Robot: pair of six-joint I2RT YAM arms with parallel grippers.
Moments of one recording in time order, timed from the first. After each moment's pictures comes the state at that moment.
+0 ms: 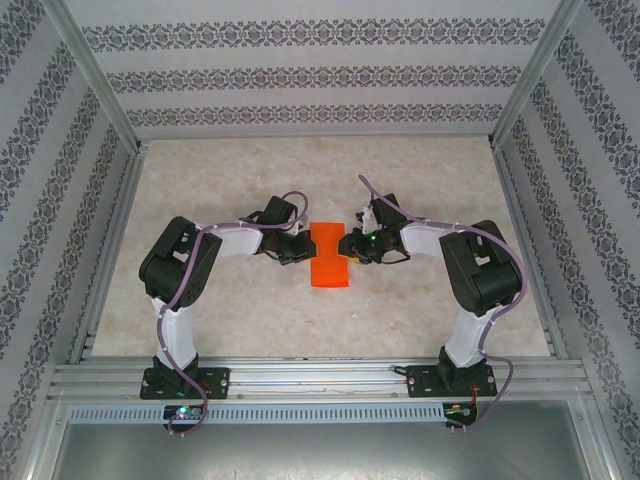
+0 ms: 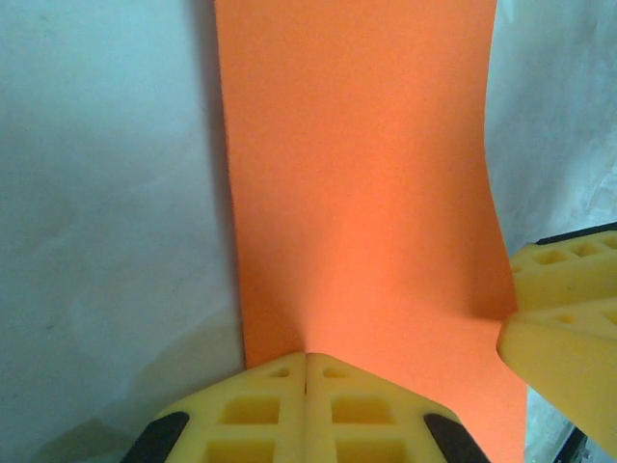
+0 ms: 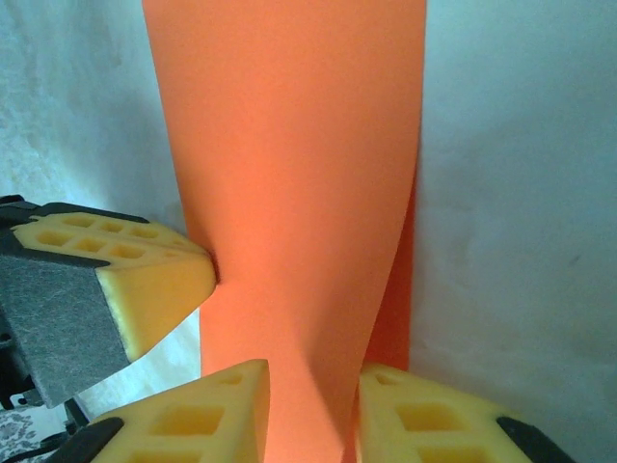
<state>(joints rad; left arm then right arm) -0.48 1.96 1.09 -0.14 0.53 -0.69 0.36 1.83 0.95 -0.18 -0.65 0.62</state>
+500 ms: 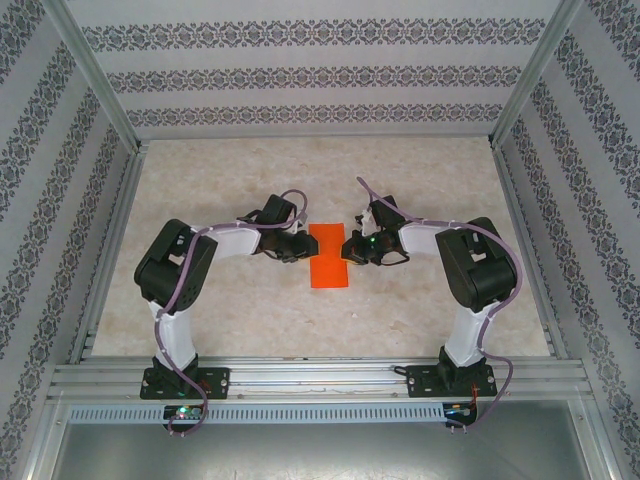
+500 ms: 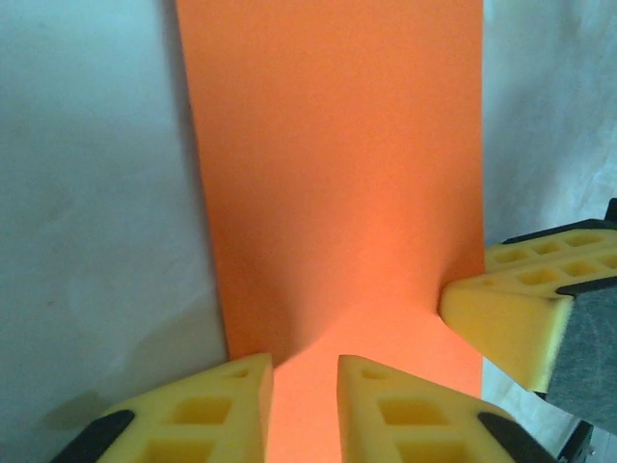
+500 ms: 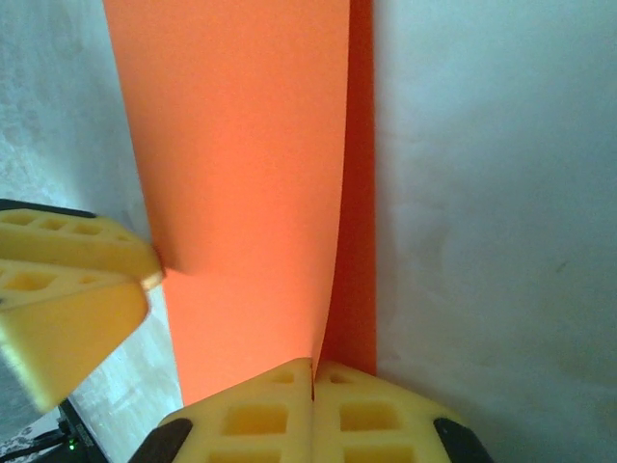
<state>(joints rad) -0.48 1.90 1.08 -0.17 0.50 -0.66 0.36 1.86 0.95 -0.18 -0.65 0.61</state>
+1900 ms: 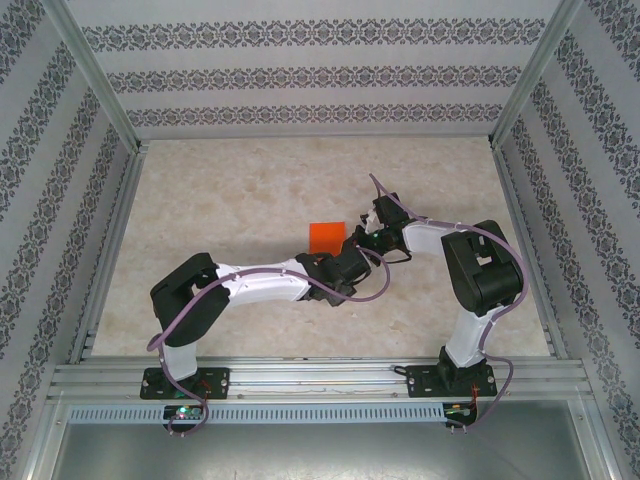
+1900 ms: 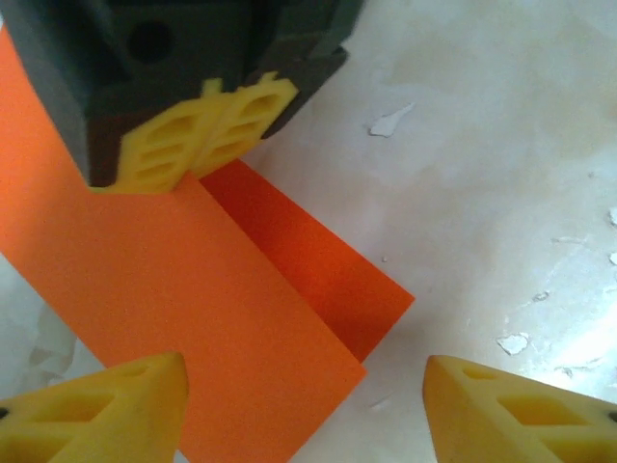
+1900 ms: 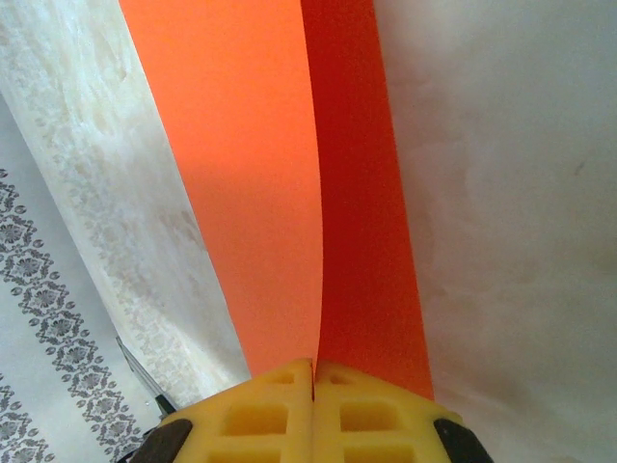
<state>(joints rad) -1.03 1.86 1.22 -0.48 -0.32 -0.04 0.34 1.83 0.95 -0.21 -0.73 0.82</state>
